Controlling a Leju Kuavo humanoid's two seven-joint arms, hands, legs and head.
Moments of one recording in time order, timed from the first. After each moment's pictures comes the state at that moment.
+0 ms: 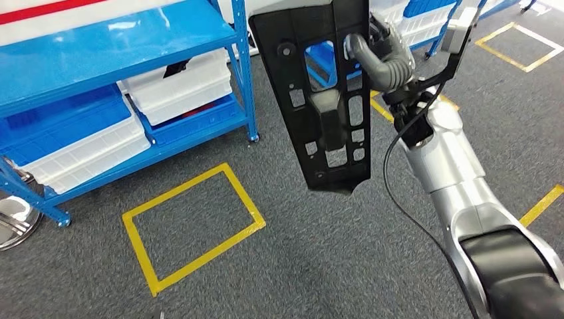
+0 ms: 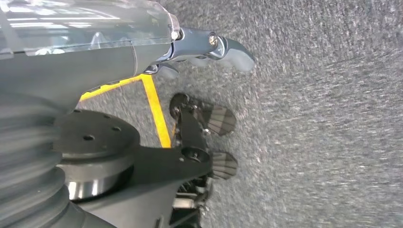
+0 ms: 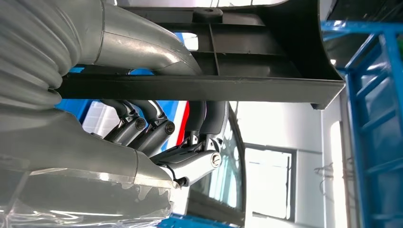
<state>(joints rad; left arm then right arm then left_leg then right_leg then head) -0.17 -0.19 0.93 -0.21 -0.62 0.09 -0.22 -0.98 -0.21 0.37 -1.10 -0.49 0.45 -0.26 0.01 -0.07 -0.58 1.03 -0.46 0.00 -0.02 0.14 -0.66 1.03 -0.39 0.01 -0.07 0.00</state>
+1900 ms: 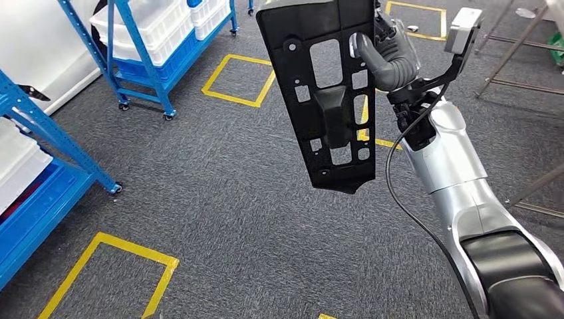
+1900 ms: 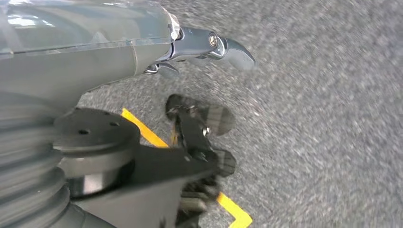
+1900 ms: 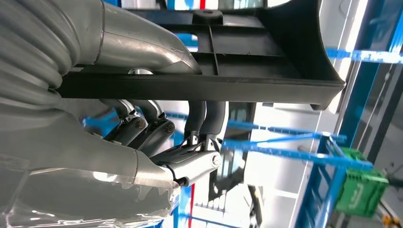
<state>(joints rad) -0.17 -0.19 0.93 -0.21 -0.62 0.08 -0.23 -0.98 -0.21 0.33 -1.10 -0.43 0.43 -0.26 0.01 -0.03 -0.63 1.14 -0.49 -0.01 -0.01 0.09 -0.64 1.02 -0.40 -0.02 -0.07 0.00</state>
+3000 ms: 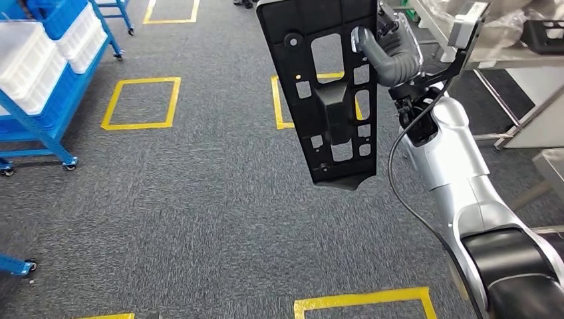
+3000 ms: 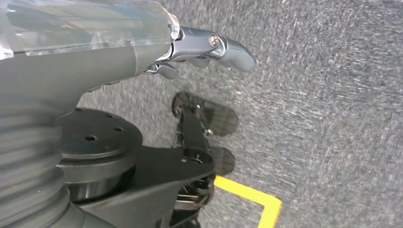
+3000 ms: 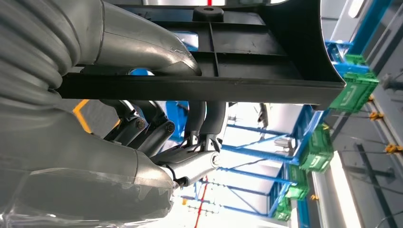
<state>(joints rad) -0.16 -0.19 0.93 -0.21 -0.60 0.09 -0.23 -1.00 -0.20 0.32 -1.09 -0.42 0.43 -0.26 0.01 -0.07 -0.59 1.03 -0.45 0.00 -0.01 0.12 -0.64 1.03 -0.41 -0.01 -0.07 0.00</state>
